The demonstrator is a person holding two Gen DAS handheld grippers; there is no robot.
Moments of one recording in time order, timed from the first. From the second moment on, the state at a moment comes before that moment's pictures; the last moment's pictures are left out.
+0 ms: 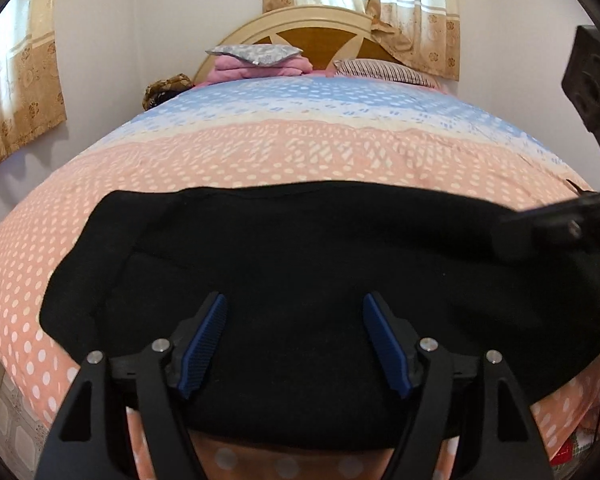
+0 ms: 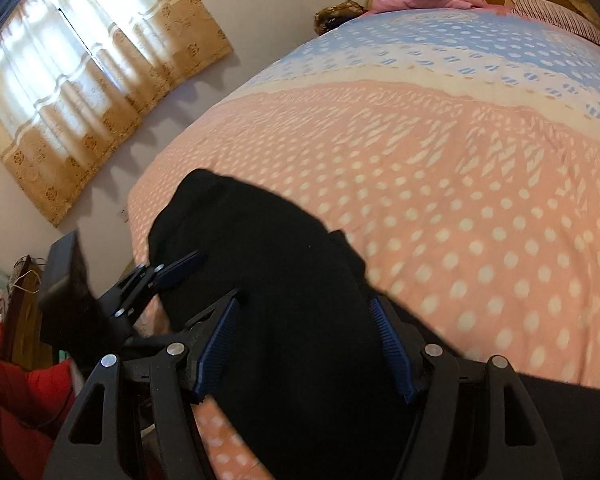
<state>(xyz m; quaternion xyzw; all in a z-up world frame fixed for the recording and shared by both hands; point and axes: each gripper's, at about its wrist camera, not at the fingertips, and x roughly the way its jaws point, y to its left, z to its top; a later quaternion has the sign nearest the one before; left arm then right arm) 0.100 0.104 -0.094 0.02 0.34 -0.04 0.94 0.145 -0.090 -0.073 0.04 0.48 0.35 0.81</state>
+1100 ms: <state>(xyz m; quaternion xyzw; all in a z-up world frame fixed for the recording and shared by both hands) 0.108 0.098 -0.099 0.03 0.33 -0.03 0.94 0.256 -0.126 -0.094 0.26 0.55 0.37 0.70</state>
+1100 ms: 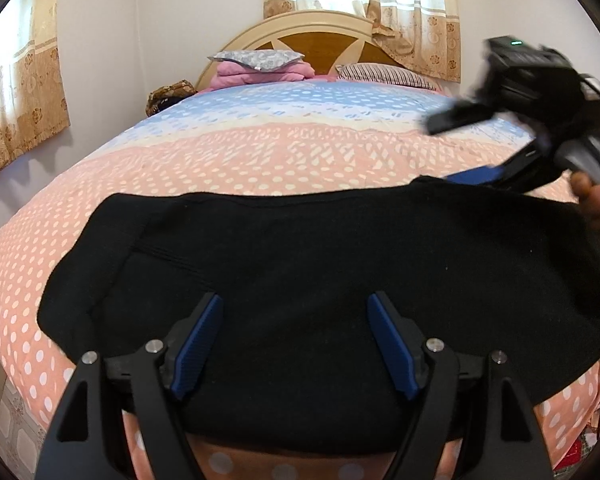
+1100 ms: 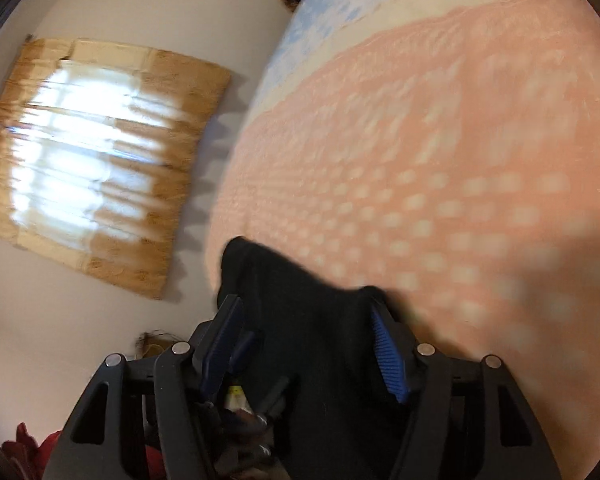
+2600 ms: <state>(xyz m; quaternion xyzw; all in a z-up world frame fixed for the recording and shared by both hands) 0.116 0.097 -0.100 0.04 0.34 0.01 0.94 -0.074 -0.521 -0.072 0.41 0.28 -0.28 0.82</state>
